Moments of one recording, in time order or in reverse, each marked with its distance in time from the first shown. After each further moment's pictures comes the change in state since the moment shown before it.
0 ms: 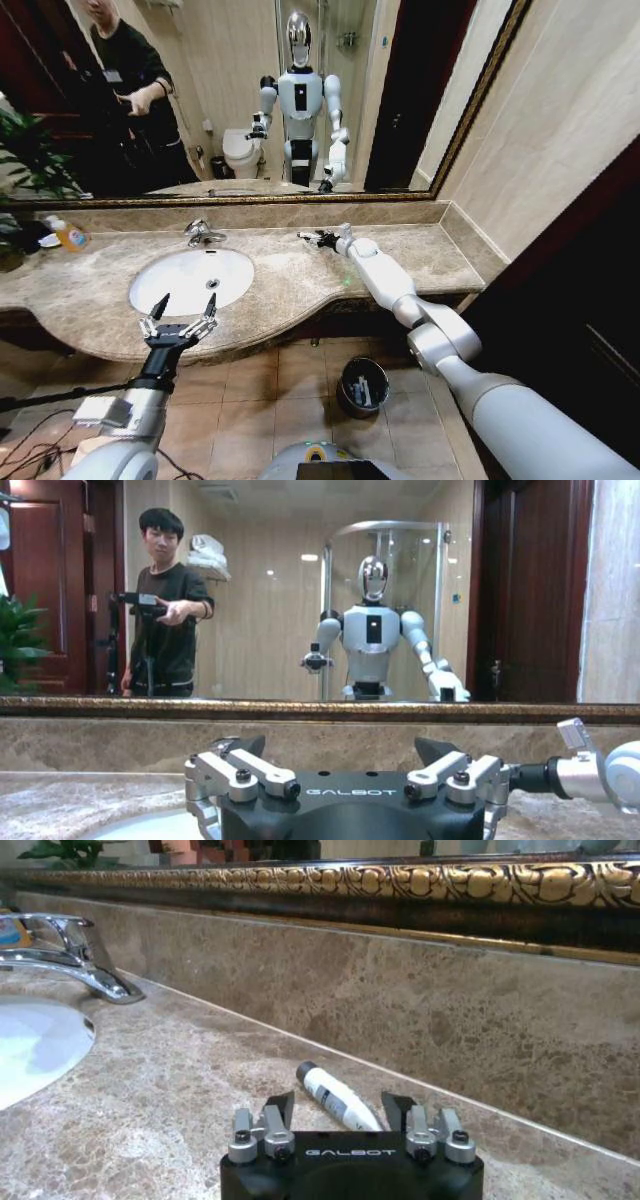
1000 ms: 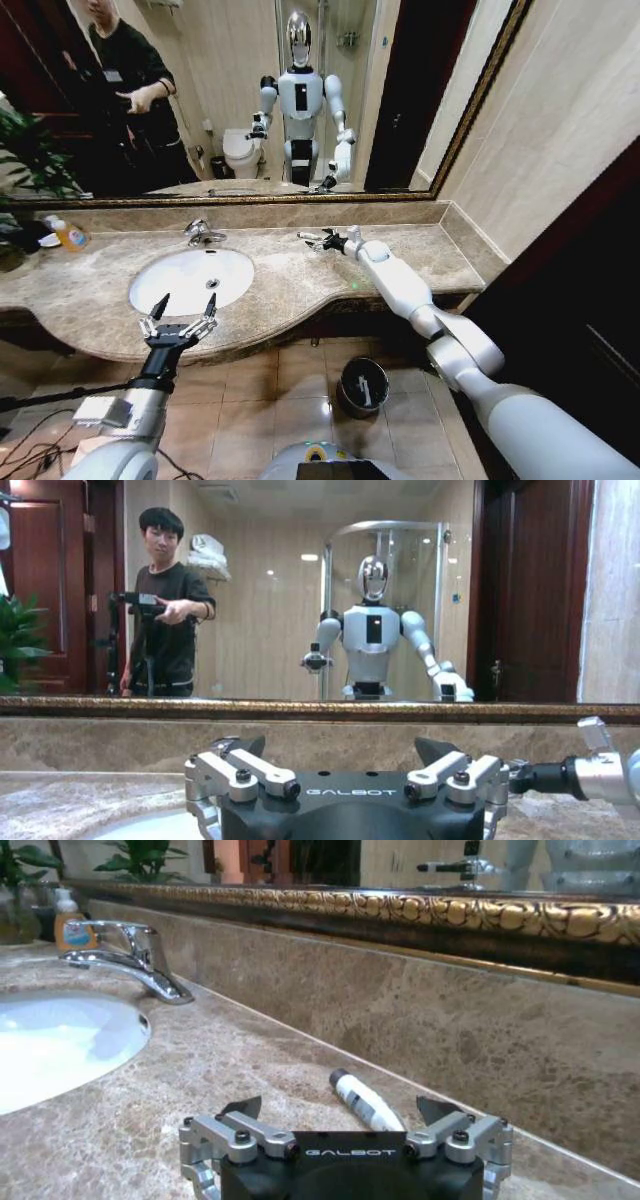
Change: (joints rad) left arm 0.000 0.000 0.000 0.000 0.000 0.000 0.000; right arm -0.051 -0.075 -0.053 0.132 0.038 0.023 -0.078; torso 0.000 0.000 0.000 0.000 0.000
